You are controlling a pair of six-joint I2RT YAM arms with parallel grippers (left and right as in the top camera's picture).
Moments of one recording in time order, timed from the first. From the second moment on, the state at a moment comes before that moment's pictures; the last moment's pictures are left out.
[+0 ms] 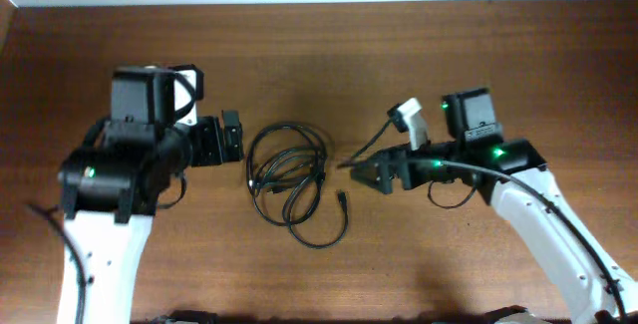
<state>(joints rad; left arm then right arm) -0.10 1.24 1.46 -1.17 0.06 -0.18 0.28 1.39 1.02 -0.66 -0.83 0.12</state>
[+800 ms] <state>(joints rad) -0.10 1.34 1.46 -1.16 -0.04 -0.18 0.67 1.73 1.02 -0.24 -0.64 0.43</state>
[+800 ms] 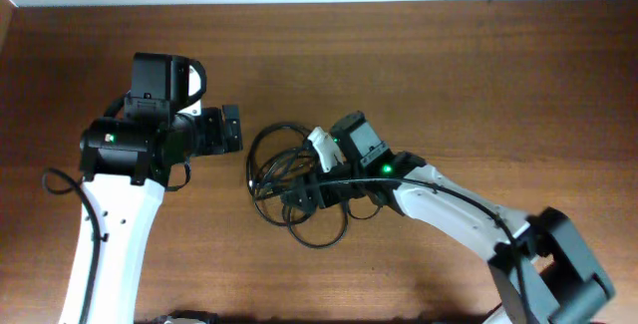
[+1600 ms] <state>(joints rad) -0.10 1.34 1.46 -1.16 -0.04 -0.18 0.72 1.76 1.02 -0.14 -0.63 0.48</state>
